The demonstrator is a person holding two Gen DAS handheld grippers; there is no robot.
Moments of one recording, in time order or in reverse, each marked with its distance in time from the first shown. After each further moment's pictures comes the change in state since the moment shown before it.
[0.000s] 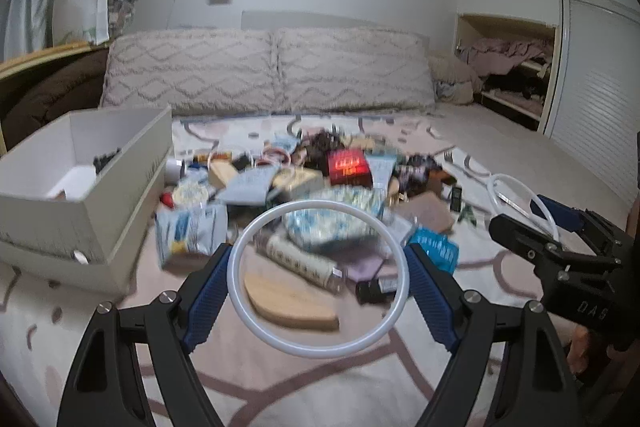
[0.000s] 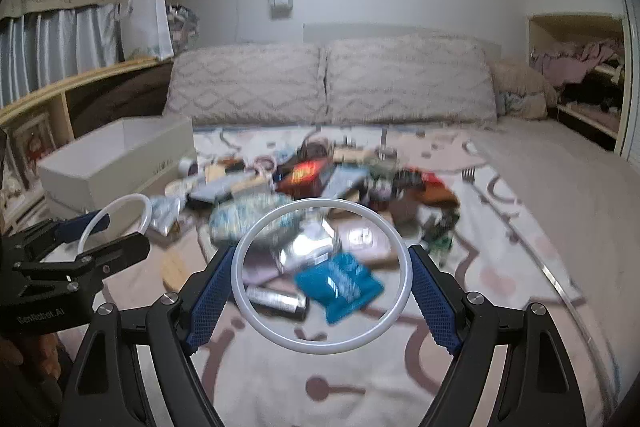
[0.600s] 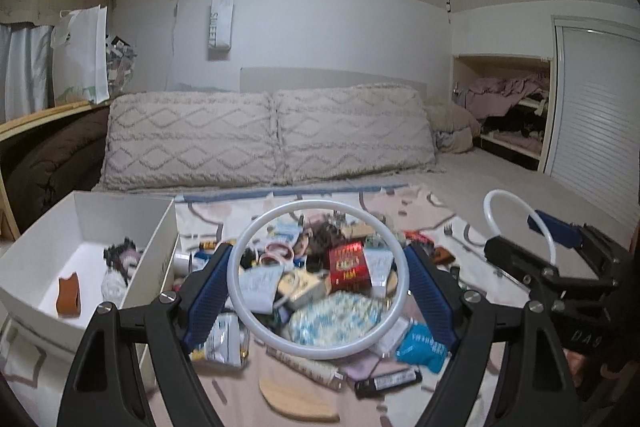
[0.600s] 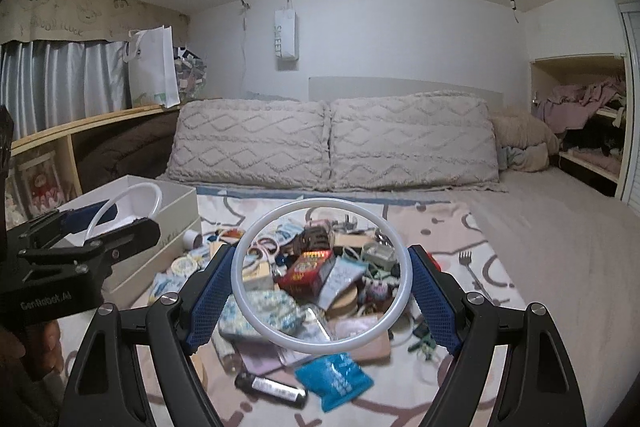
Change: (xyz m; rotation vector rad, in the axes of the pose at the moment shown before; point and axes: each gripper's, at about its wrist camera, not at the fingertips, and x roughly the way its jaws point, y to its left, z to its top) left arm -0.016 -0.003 0.086 0.029 -0.166 0.012; right arm -0.012 -0.001 0.072 -0.022 -0.152 0.017
